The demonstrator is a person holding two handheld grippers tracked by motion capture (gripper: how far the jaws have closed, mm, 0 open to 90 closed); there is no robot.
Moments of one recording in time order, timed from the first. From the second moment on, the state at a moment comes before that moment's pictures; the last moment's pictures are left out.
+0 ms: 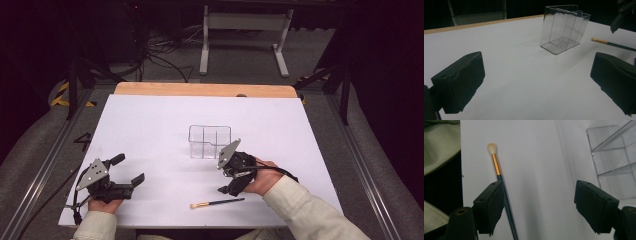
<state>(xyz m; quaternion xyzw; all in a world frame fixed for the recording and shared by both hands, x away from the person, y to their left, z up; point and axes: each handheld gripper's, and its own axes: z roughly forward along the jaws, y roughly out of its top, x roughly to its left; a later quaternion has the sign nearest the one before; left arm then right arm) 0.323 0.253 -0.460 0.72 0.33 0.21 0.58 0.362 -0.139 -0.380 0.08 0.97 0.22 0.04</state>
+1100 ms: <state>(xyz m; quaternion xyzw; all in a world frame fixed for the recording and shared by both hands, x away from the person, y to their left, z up) 0.324 0.253 -0.461 0.72 0.33 0.21 0.58 0.349 -0.115 -0.415 0.03 0.99 0.10 -0.02</state>
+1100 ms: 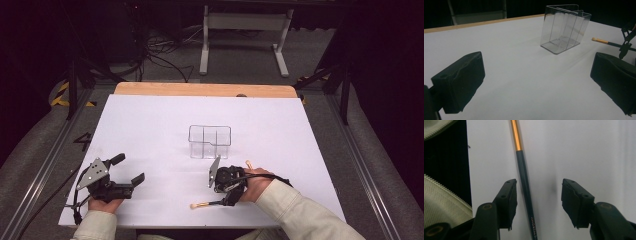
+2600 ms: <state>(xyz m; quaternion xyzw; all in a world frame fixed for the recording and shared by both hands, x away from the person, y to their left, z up) 0.323 0.253 -0.461 0.72 0.33 0.20 0.58 0.340 -0.106 -0.410 0.01 1.00 0.08 0.02</state>
